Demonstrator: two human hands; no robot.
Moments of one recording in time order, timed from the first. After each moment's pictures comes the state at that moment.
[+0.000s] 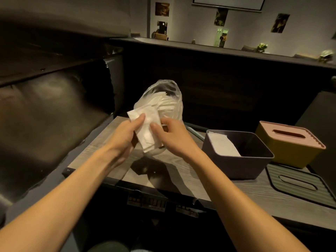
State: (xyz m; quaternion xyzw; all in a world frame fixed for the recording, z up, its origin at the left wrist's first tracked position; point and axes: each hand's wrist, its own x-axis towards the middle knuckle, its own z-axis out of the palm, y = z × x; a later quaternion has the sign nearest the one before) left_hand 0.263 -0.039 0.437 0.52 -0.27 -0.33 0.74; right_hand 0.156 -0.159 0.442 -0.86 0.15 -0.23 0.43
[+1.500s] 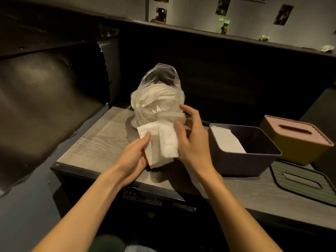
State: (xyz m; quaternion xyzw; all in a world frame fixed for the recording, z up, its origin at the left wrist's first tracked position) left_hand 0.238 -0.052 0.377 0.46 -0.17 -0.44 0.75; right_hand 0.125 -0.165 0.406 -0.77 0.17 -0.41 0.46
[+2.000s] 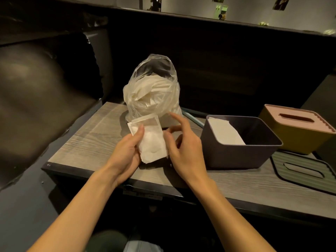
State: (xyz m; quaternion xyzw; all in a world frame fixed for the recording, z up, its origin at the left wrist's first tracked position) left_hand 0.240 -0.055 0.373 0.46 -0.21 -0.42 0.75; right_hand 0.121 -0.166 0.365 -0.83 0.21 -0.39 0.35
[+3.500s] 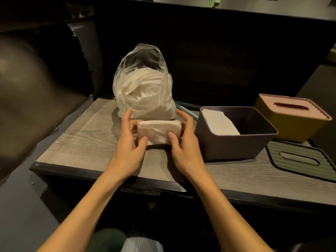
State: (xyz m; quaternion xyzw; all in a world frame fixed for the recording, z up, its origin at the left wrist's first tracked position) left_hand 0.239 -0.061 0.344 0.70 -0.42 -0.10 0.57; right_hand 0.111 -0.175 0.346 -0.79 0.27 -0.35 0.42
